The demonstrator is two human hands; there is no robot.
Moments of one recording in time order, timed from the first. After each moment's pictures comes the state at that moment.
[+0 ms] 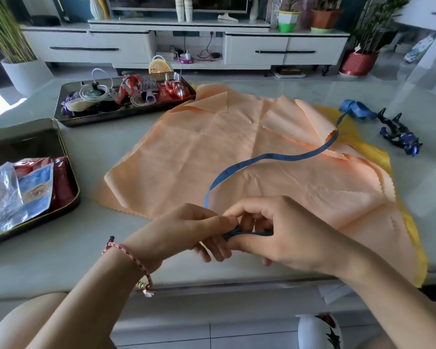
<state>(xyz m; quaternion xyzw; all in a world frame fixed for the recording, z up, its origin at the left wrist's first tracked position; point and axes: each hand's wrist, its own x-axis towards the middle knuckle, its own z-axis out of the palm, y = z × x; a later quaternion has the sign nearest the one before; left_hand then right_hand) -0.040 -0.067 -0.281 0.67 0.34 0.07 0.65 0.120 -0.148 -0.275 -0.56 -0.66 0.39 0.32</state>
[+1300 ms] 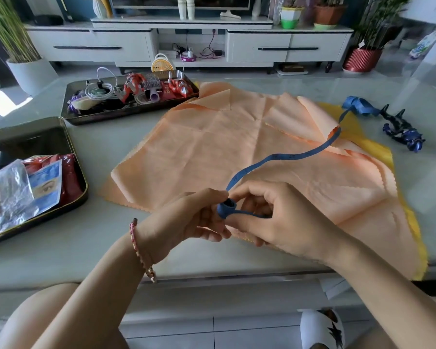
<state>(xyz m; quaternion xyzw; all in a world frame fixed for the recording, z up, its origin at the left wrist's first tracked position) -0.043 -0.056 -0.291 0.58 0.35 0.14 0.72 0.115 -0.143 -0.278 -0.58 -0.64 0.34 0.38</state>
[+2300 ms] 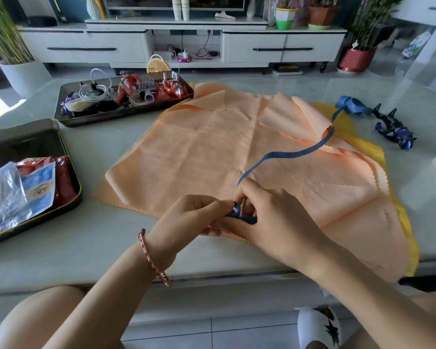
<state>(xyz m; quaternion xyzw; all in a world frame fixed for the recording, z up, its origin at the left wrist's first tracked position) -0.031 -0.071 -0.295 0.65 0.37 0.19 0.64 0.109 -0.145 -0.289 -0.66 -0.69 0.08 0.30</state>
